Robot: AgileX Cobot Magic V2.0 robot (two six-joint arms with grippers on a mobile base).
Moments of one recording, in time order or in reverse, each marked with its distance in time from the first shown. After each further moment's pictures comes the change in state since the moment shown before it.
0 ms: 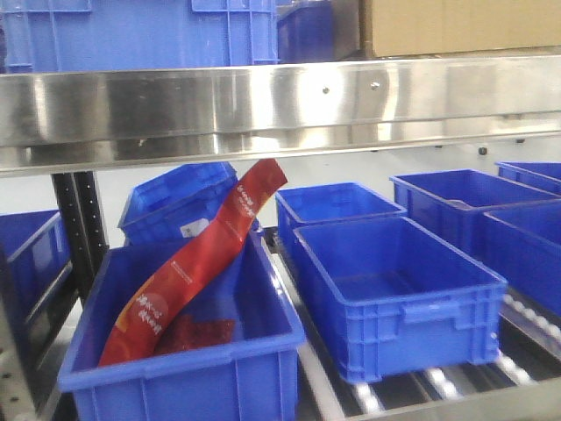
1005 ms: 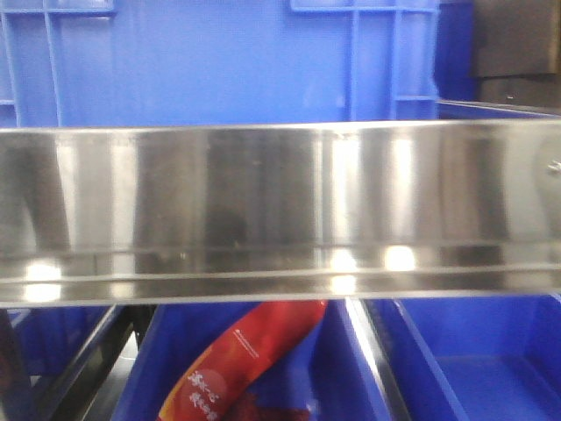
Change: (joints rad) left arm 0.000 0.000 0.000 0.000 0.000 0.000; right arm 0.000 0.000 0.000 0.000 0.000 0.000
